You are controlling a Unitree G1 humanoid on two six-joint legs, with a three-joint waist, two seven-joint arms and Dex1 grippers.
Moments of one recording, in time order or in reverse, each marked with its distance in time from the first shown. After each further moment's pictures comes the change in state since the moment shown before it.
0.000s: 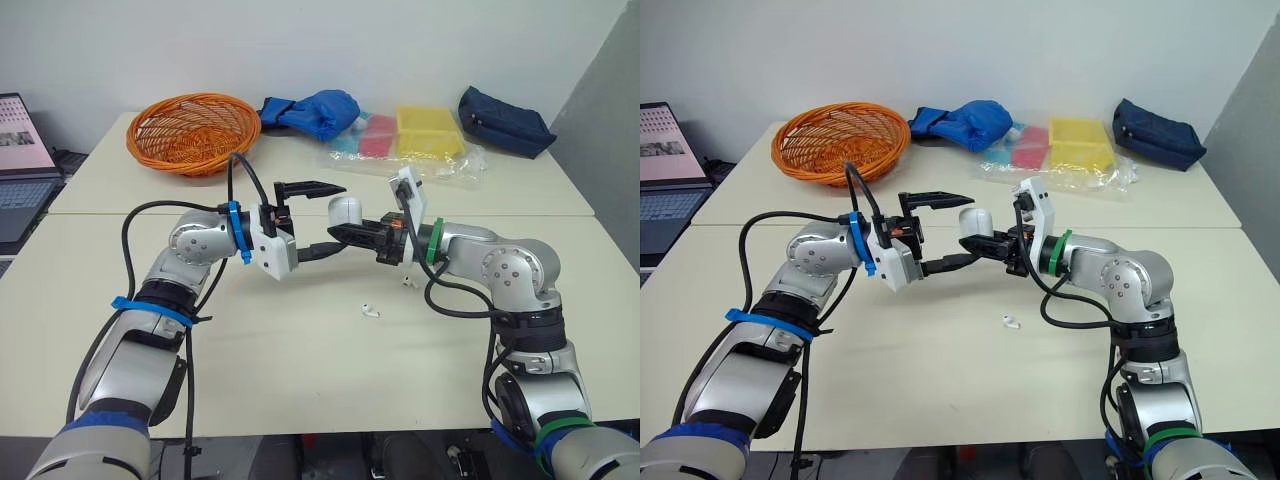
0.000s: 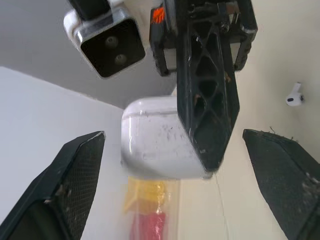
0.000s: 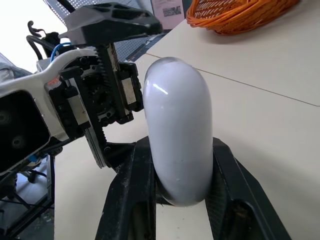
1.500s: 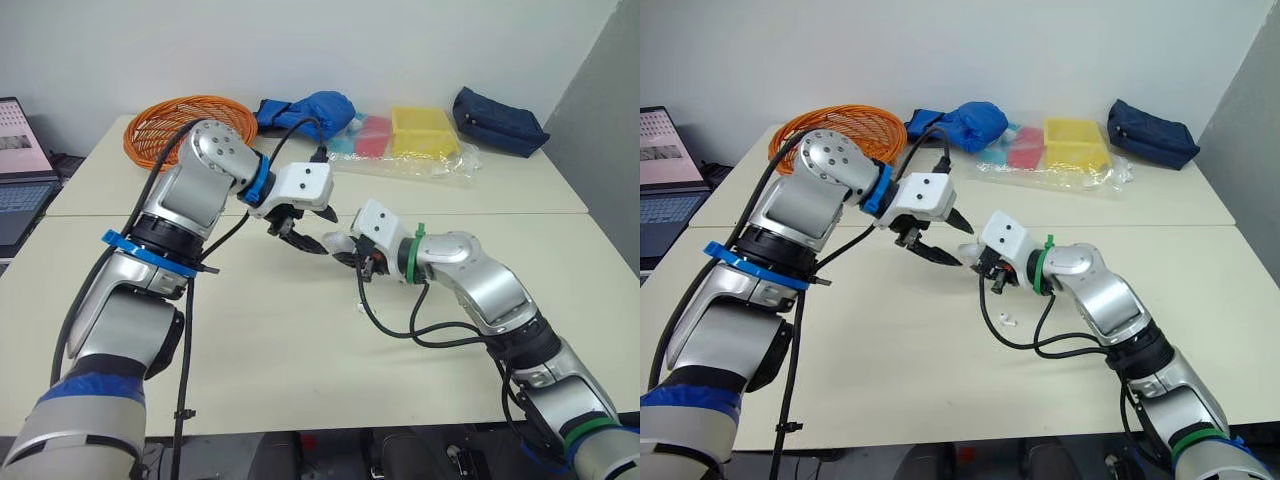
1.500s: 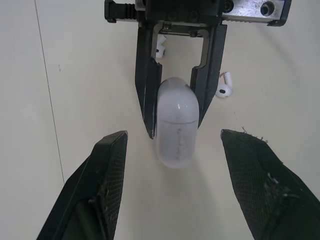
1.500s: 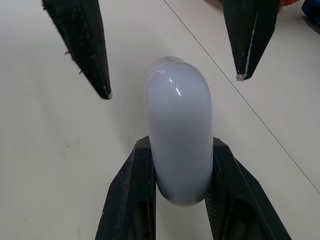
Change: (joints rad) left arm -0.285 0.000 -0.127 -0.262 0.097 1.204 -0.629; right arm 0.023 -0.137 0.410 -0.033 -0.623 -0.399 0.172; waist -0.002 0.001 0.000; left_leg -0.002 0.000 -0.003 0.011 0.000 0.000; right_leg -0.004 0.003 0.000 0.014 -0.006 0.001
